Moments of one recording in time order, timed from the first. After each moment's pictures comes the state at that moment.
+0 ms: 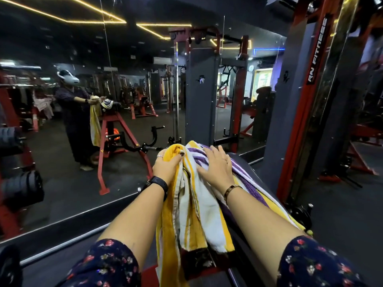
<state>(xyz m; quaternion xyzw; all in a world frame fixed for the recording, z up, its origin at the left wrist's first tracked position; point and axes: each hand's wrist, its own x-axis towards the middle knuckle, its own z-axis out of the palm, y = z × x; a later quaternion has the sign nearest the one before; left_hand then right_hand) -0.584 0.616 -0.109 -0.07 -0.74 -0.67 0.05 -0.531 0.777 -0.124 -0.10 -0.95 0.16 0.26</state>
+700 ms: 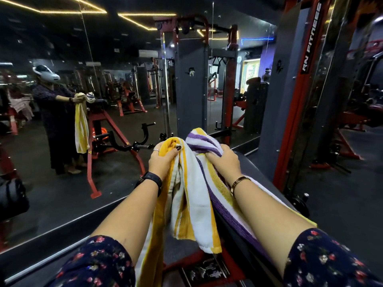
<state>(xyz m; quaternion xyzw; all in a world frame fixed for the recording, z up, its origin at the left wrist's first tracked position) -0.666 0.623 -0.112 -0.16 -0.70 -0.69 0.04 -0.578 0.804 -0.112 -0.21 -0.84 0.41 0.29</state>
